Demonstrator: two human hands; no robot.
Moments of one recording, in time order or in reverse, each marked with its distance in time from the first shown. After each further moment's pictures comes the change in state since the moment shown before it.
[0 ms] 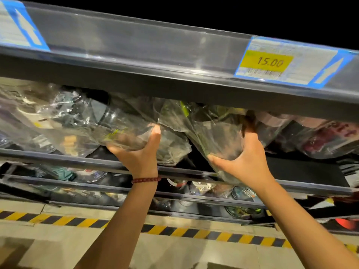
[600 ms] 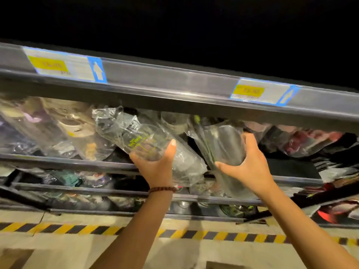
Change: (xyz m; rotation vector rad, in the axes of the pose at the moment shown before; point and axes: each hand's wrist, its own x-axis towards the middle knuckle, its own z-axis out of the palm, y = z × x) left_hand -0.038 0.048 -0.021 0.014 -0.159 -0.102; right_hand -0.035 -0.031 -0.026 -0.012 -0.023 0.056
